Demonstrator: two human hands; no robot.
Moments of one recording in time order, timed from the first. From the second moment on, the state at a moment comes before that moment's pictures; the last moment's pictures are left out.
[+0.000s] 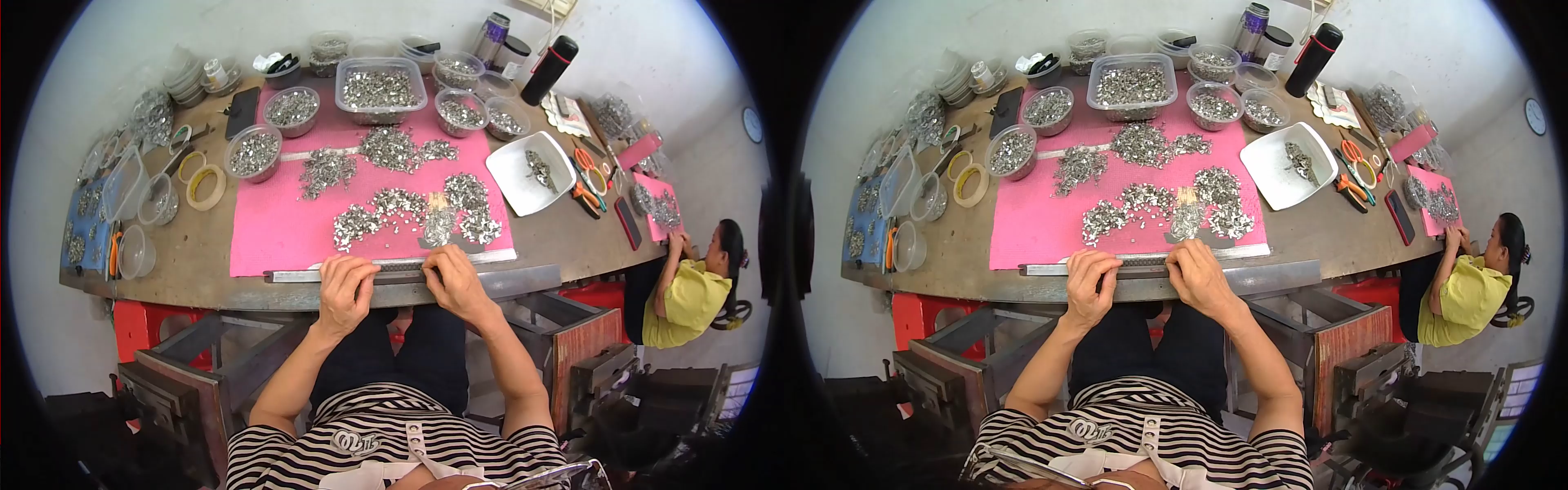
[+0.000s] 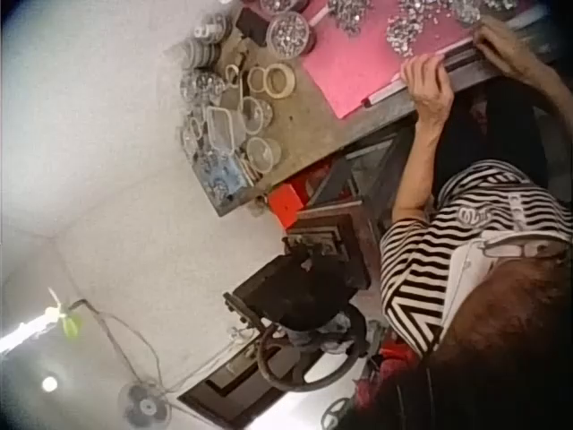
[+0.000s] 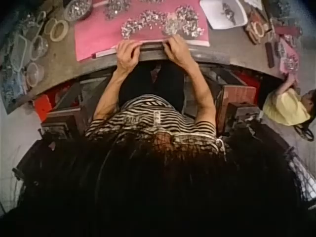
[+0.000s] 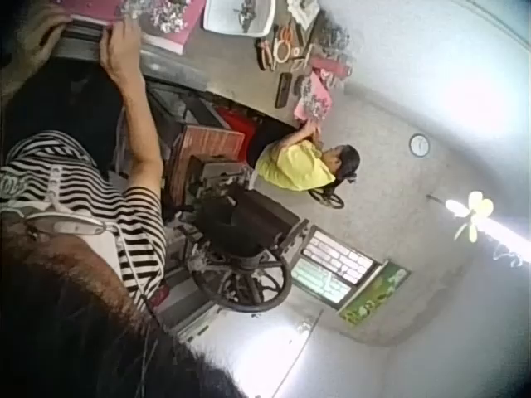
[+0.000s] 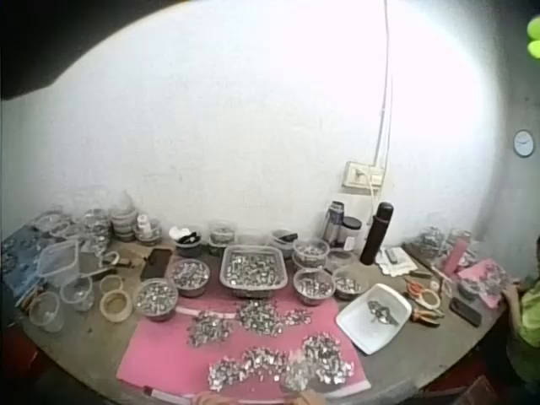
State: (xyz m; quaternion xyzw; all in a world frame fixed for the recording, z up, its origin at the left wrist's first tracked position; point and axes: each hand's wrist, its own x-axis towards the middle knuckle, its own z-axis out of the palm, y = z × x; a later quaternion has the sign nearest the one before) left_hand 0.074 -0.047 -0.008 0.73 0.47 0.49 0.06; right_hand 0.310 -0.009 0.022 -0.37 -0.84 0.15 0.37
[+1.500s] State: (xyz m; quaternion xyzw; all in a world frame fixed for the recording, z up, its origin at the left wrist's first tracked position) left_hand 0.173 0.141 0.002 0.88 0.37 0.29 0.06; right_hand 0.363 0.089 0.010 -0.55 -0.75 0.02 0.36
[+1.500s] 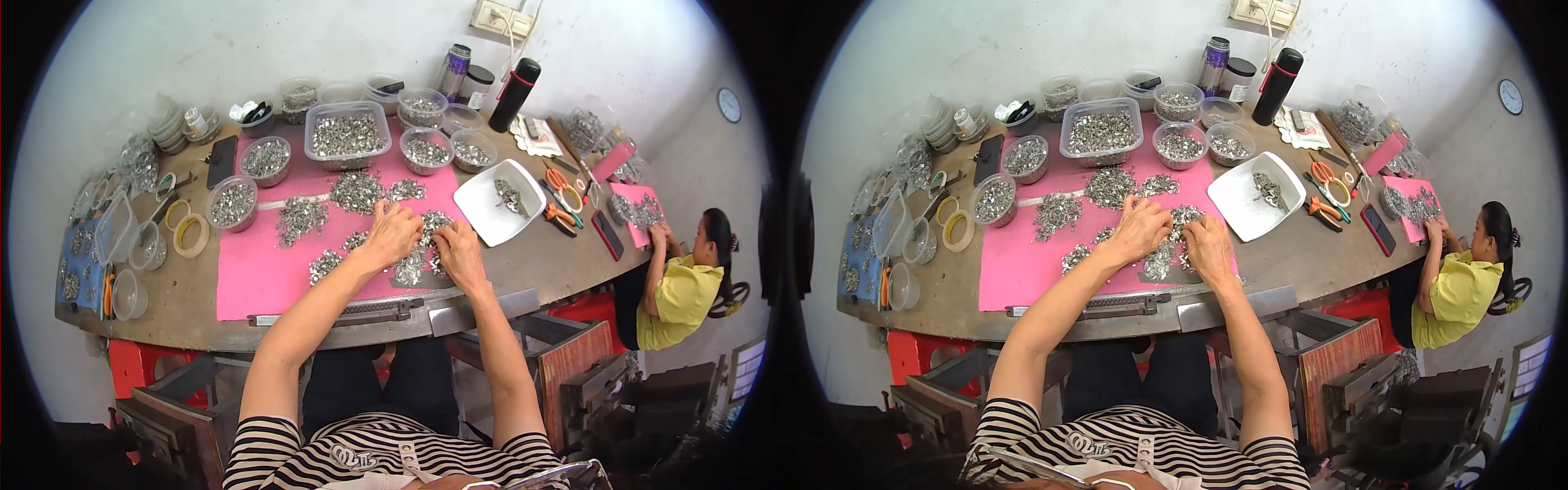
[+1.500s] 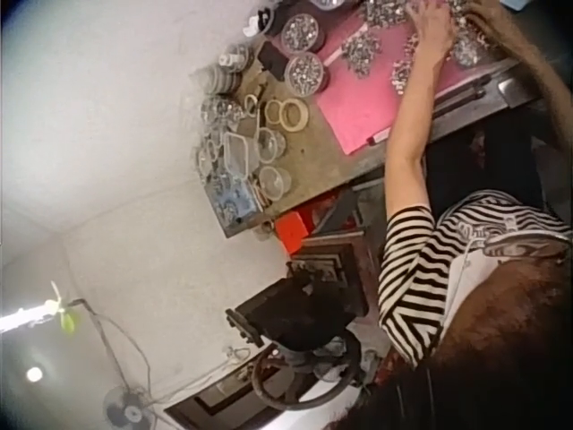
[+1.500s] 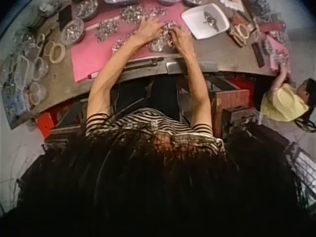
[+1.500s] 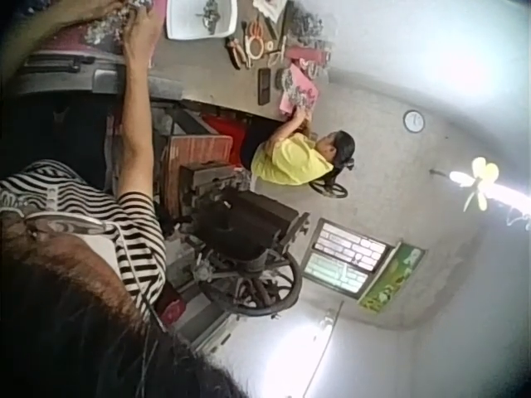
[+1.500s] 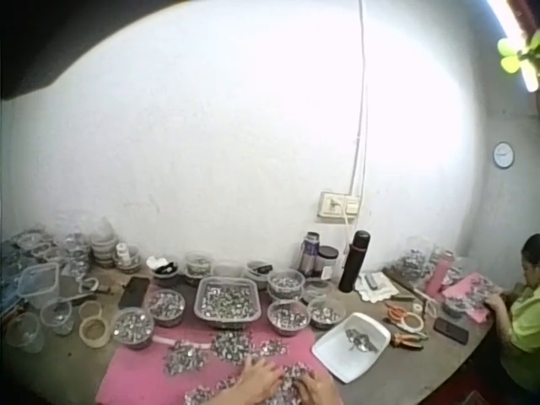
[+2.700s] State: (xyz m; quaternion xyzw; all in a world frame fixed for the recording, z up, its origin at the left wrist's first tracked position) left_hand 0.106 0.038 0.013 0.85 0.41 0.32 0.12; right_hand 0.362 -0.001 0.015 -0.51 -0.74 0.16 0.40
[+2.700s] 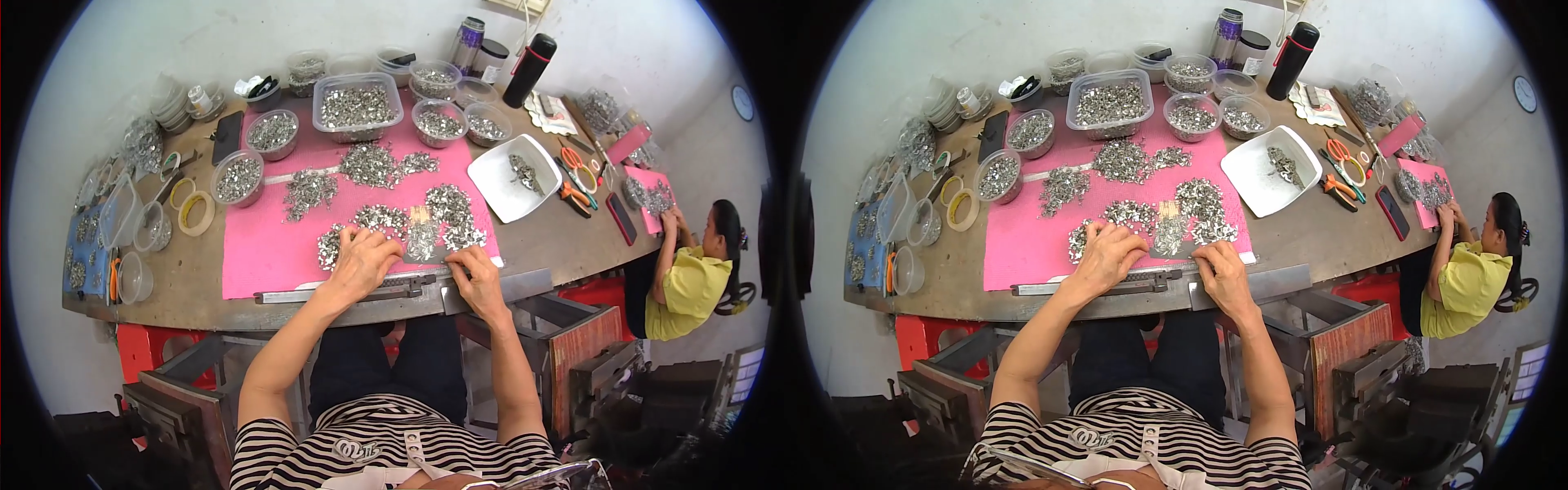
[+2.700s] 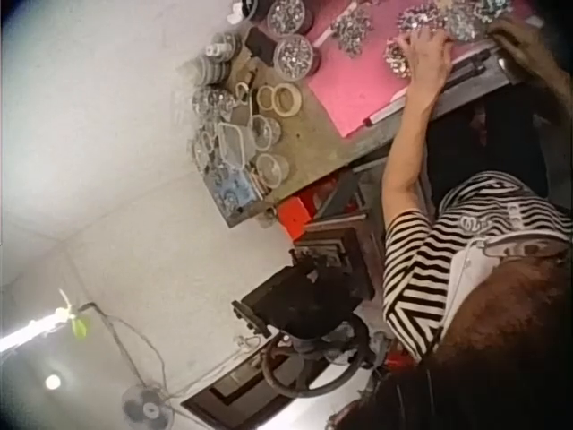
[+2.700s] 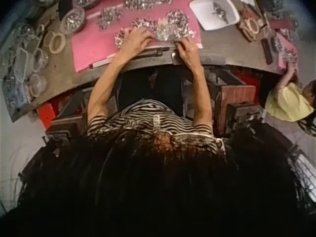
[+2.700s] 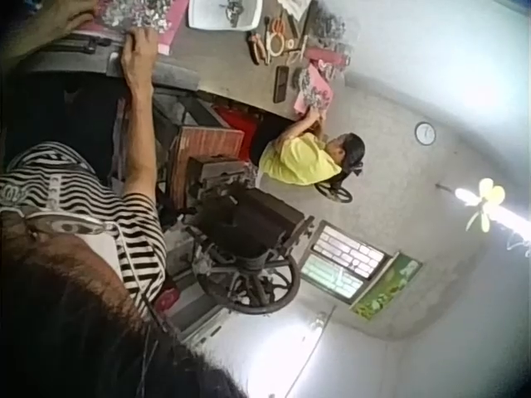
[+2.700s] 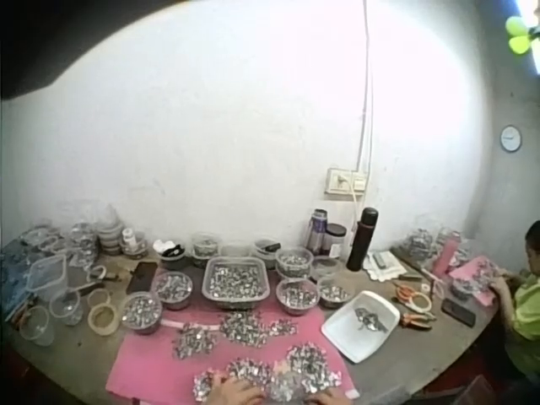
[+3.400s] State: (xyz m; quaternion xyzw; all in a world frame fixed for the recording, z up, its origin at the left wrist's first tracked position) left_hand 0.101 0.040 0.016 0.85 0.40 0.32 0.12; right_hand 0.366 0.004 0.015 -0.49 -0.77 0.14 0.38
